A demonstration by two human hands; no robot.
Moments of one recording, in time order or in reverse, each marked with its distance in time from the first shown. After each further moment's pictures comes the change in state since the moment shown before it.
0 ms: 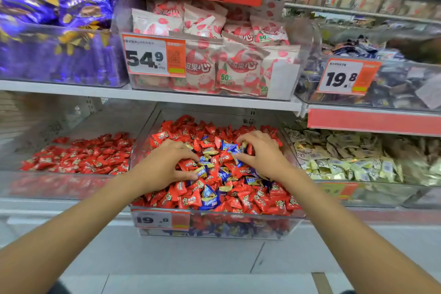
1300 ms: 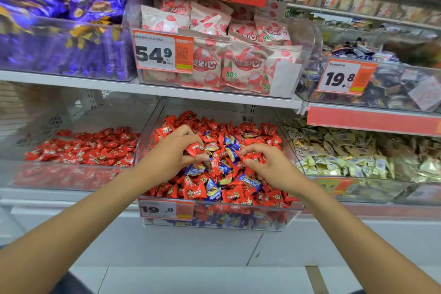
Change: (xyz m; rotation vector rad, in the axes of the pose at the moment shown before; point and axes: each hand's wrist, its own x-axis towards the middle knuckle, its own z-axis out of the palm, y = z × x) left_hand -0.012 0.028 -0.013 -0.204 0.184 -0.016; right_hand -0.055 -0.025 -0.021 0.426 -0.098 0.052
